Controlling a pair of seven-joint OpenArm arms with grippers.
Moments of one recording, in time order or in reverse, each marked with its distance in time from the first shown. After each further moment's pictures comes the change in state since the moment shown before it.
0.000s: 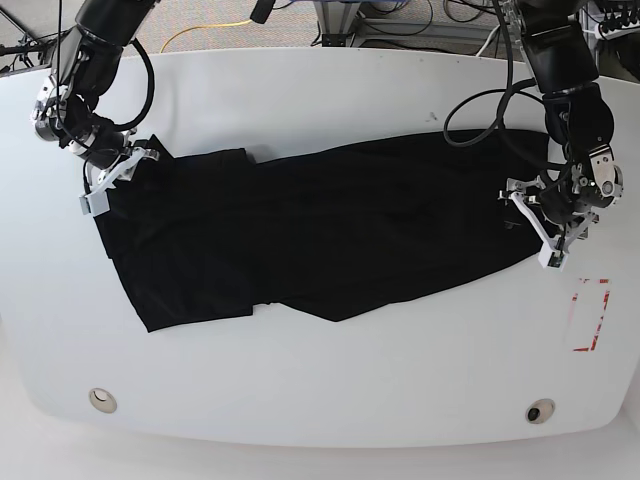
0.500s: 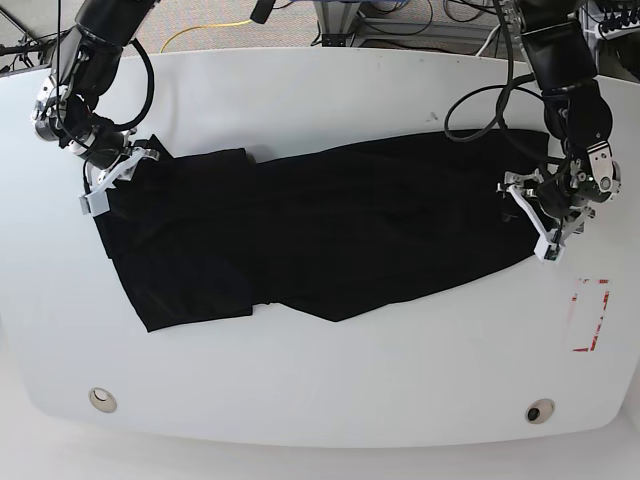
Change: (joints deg) left arm 1.7 -0.2 0.1 -0.6 -0.2 -2.3 -1.1; right arm 0.0 0.0 0.1 0.0 0.0 0.0 0.0
